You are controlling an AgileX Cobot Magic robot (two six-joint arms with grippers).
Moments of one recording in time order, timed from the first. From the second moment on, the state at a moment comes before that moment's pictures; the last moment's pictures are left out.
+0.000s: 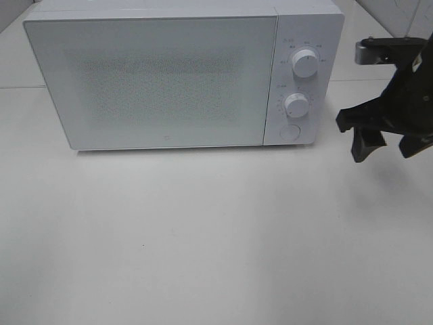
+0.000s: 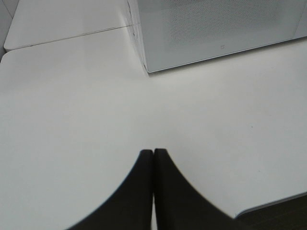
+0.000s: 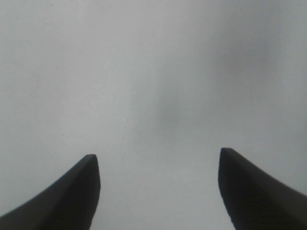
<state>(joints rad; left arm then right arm) -0.07 0.00 -0.50 -0.11 1.06 0.20 0.25 1.59 -1.02 -0.12 0.76 0.17</state>
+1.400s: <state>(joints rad) -0.07 0.00 -0.50 -0.11 1.06 0.20 0.24 0.17 -0.54 -0.12 1.03 0.10</state>
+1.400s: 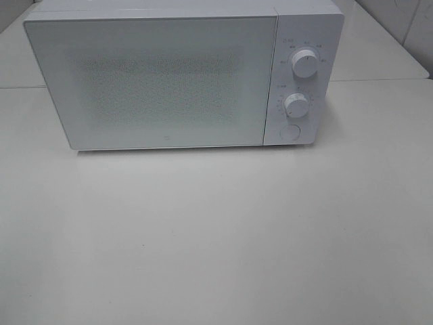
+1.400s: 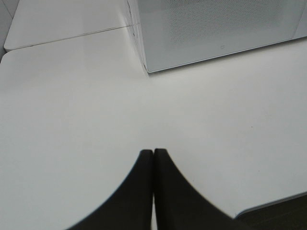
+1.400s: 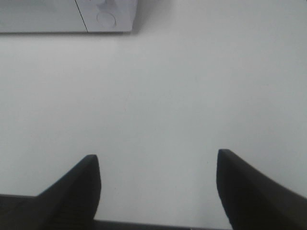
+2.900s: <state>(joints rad) -0.07 0.00 -0.50 -0.11 1.06 0.20 0.24 0.16 -0.52 -0.04 0.73 -0.01</state>
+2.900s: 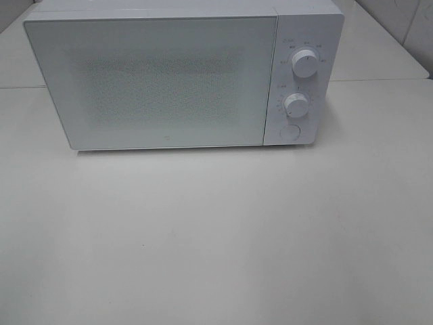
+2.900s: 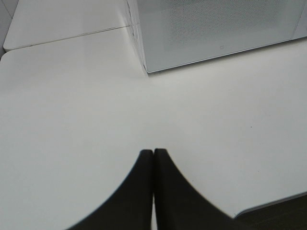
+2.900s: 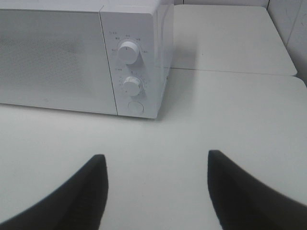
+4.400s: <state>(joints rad) -0.07 0.00 -0.50 -0.11 1.06 0.20 0.24 1.37 -0.50 -0.04 -0.39 -0.01</state>
